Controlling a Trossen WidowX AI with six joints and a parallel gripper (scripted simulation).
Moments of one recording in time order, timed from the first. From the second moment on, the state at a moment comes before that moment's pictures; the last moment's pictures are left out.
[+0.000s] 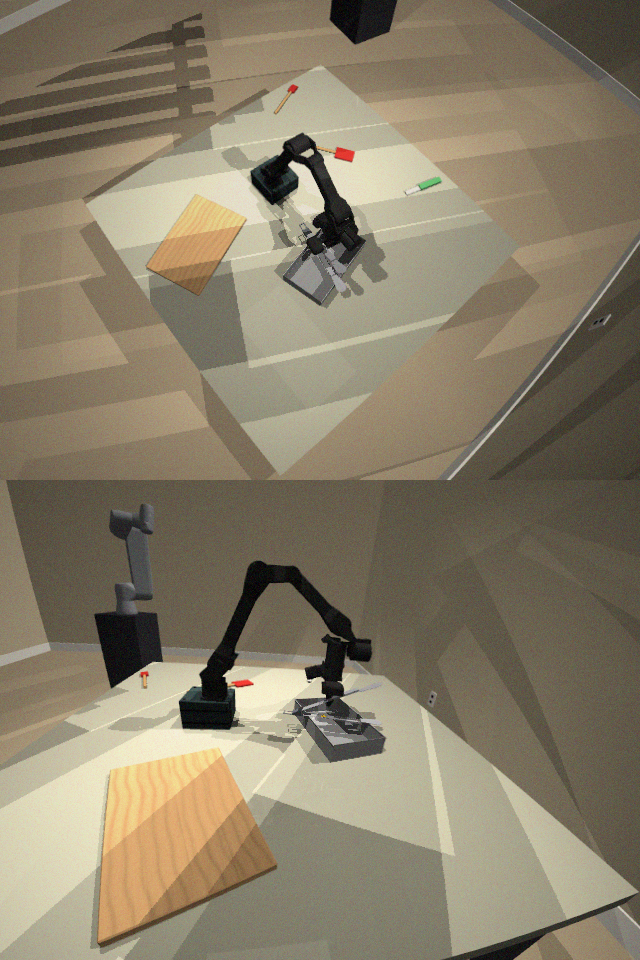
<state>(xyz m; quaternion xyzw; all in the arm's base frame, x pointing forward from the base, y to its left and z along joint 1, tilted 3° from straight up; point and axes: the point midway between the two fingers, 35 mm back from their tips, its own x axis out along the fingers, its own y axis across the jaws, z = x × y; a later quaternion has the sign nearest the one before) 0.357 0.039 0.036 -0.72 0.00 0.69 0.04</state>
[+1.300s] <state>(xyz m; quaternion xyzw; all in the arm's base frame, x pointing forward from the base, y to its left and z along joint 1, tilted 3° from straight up) 0.355 -0.020 0.031 -0.72 0.04 0.69 0.02</state>
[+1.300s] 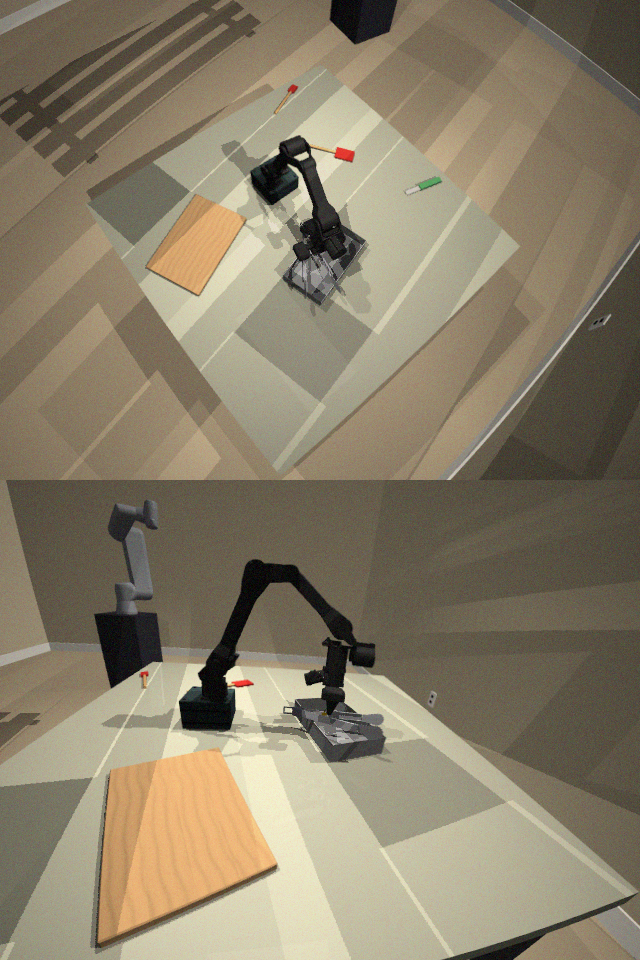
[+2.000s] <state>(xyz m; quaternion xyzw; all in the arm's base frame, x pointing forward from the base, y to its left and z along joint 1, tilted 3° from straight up) 0.352 -0.039 0.030 -0.72 0.05 0.69 0.02</state>
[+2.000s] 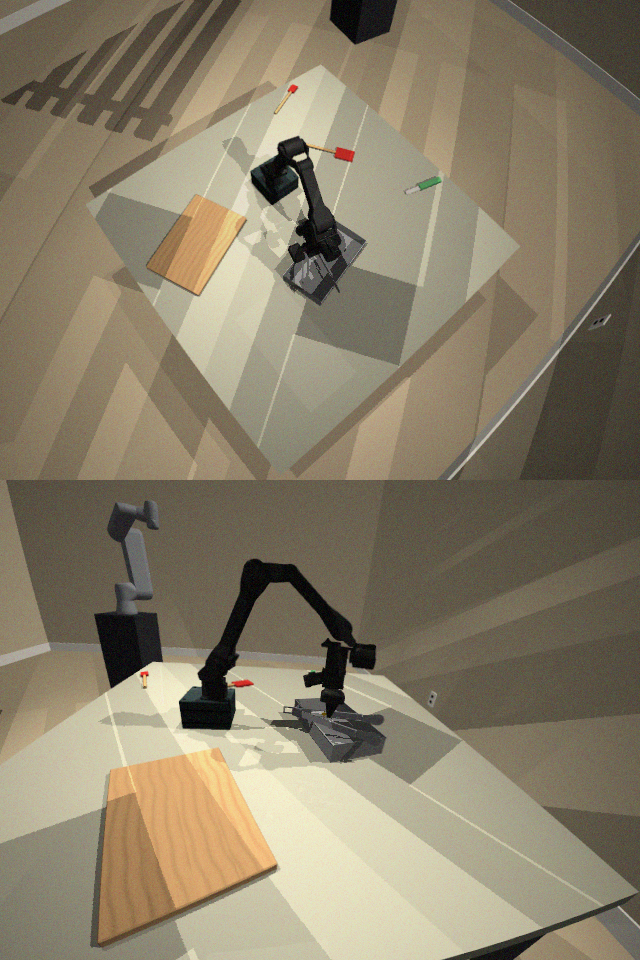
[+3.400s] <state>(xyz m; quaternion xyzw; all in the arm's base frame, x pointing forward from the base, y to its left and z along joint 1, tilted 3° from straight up) 0.353 -0.044 0.119 -0.72 0.07 0.69 0.04</state>
